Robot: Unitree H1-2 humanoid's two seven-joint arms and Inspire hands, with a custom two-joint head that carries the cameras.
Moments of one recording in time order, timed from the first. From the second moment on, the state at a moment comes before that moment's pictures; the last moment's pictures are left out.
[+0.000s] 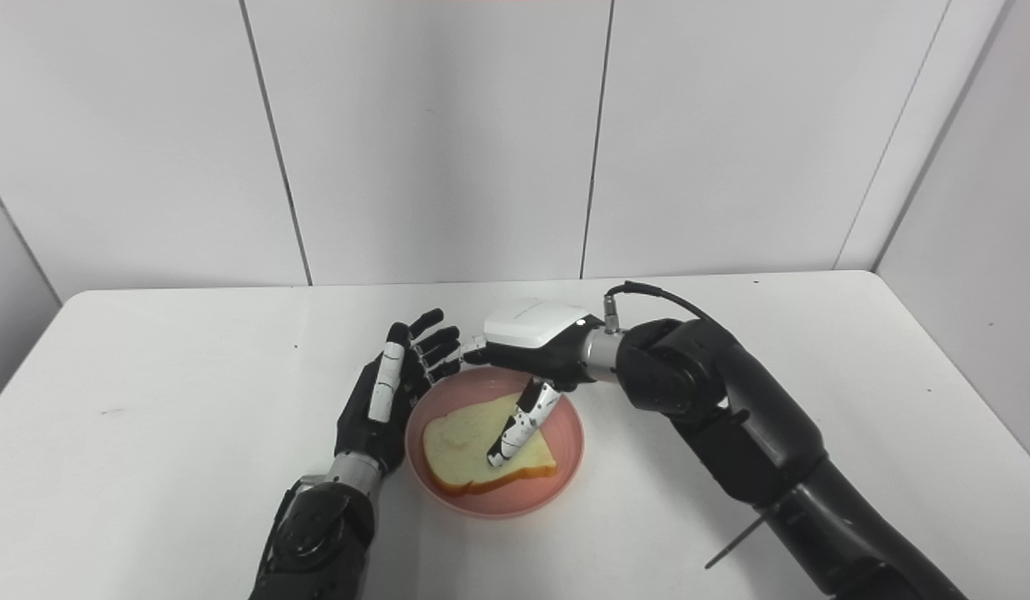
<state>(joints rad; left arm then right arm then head) -0.52 -0.19 0.01 0.65 -0.13 -0.16 -0.12 -0.75 -0.50 0.43 0.06 -0.63 -0.11 0.78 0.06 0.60</state>
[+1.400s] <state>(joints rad) -0.43 -0.23 -0.08 0.51 0.12 -0.12 0.17 -0.36 0.00 -0.07 0.25 -0.12 0.00 -0.03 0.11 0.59</state>
